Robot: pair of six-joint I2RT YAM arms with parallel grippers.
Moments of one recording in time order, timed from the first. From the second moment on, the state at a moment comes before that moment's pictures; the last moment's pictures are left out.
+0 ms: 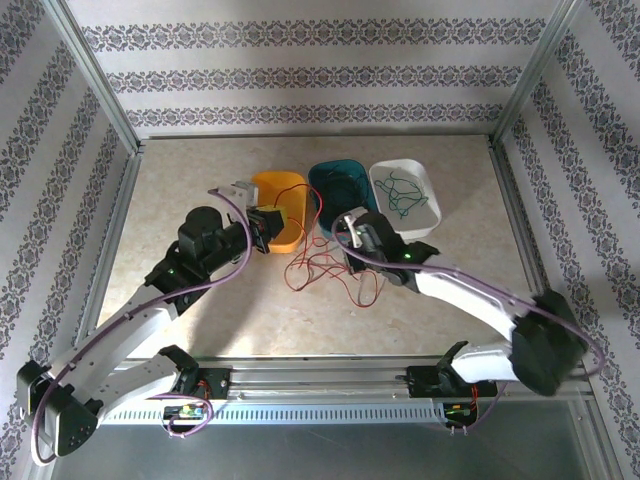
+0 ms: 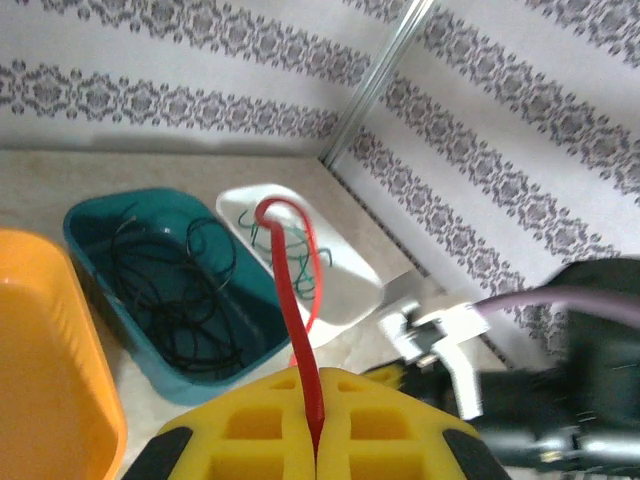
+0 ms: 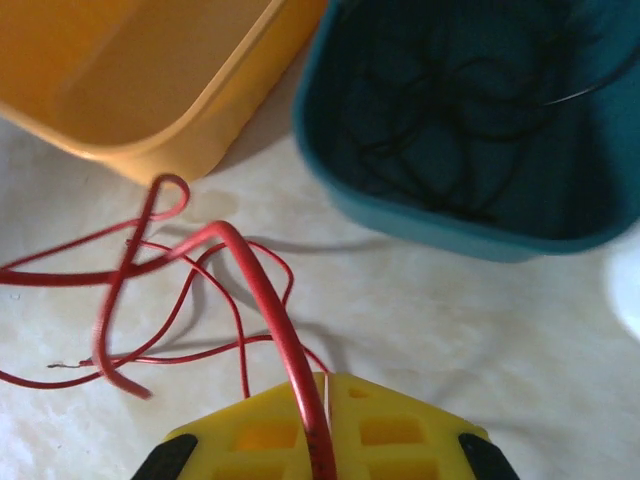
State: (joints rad) left arm -0.55 0.98 0.80 -0.02 0.18 -0.44; right arm 0.70 1.26 0.83 -0.35 0.12 0.24
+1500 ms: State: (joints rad) left arm -0.77 1.42 1.03 -0.19 0.73 -0.26; right arm 0.44 1.25 1.00 -0.50 0.08 0.27
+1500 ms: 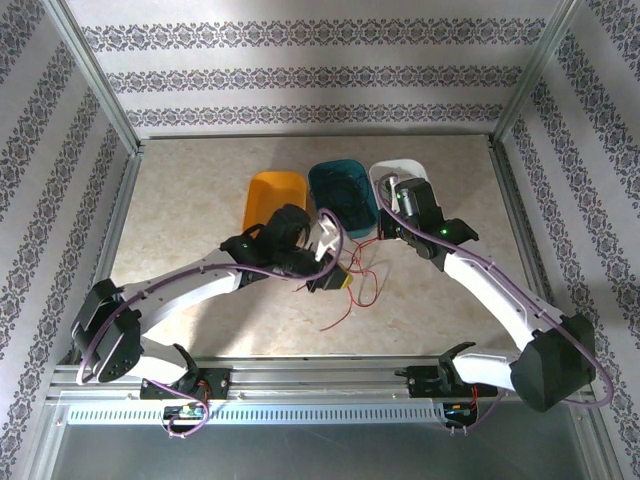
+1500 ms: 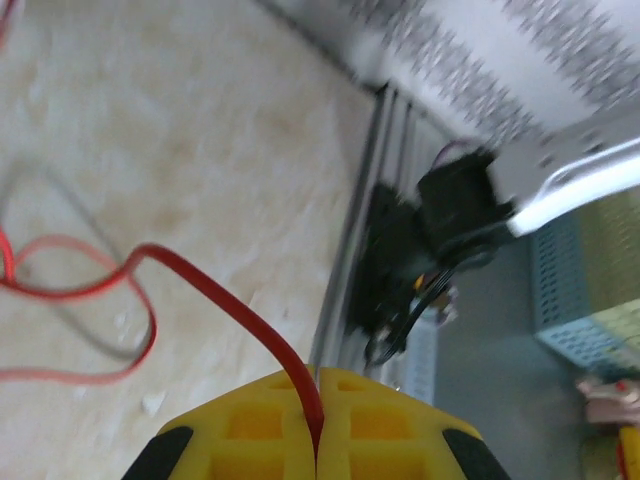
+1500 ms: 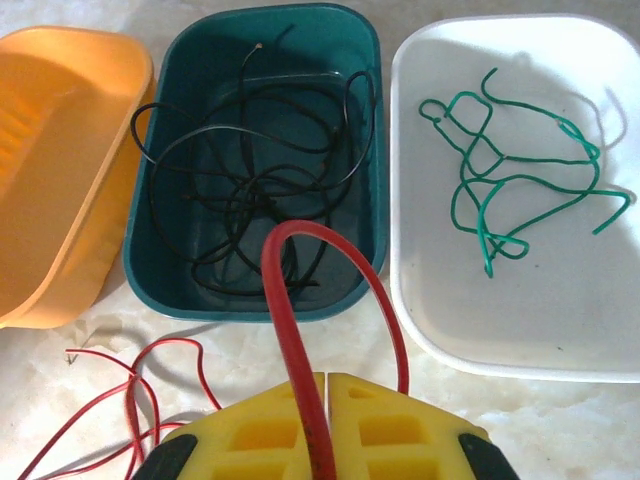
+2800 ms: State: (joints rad) left arm -0.49 1.18 0.96 0.11 0.54 -0.49; right arm 0.33 1.13 0.88 -0.50 -0.49 0.35
